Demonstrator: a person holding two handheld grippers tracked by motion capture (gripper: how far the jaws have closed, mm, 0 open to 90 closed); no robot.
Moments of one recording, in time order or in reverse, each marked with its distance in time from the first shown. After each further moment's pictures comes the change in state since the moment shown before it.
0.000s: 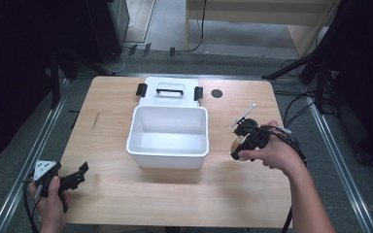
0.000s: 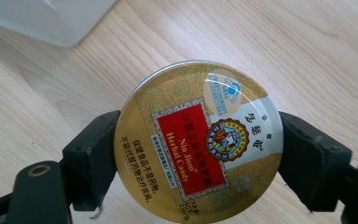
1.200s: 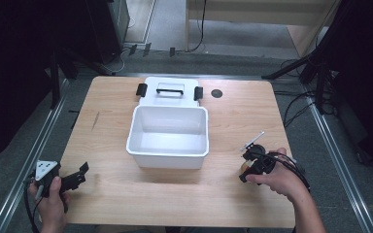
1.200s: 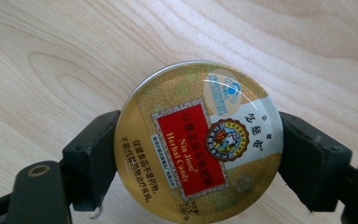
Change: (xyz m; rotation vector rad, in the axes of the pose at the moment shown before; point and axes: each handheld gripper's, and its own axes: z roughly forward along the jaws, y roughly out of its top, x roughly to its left) left arm -0.003 0.000 0.000 -0.005 0.024 0.020; right arm 0.005 -0.065 0.050 0.060 -0.009 0.096
